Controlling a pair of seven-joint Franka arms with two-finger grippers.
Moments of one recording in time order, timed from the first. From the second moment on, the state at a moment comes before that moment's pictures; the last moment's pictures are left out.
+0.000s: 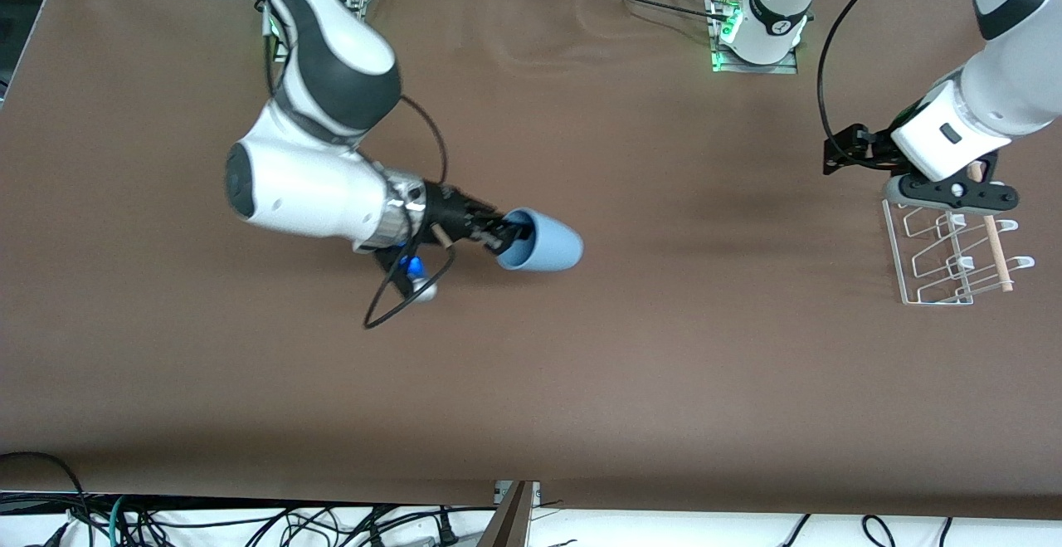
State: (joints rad) left arm 0.03 0.08 -0.16 -1.63 -0.07 1.57 -0.01; right arm 0.31 0.61 0.34 -1.22 0.66 2.08 1.01
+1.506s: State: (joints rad) left arm -0.10 0.21 -0.24 -1.62 -0.66 1.96 1.10; right arm 0.37 0.62 0.36 -1.17 0.70 2.11 1.14
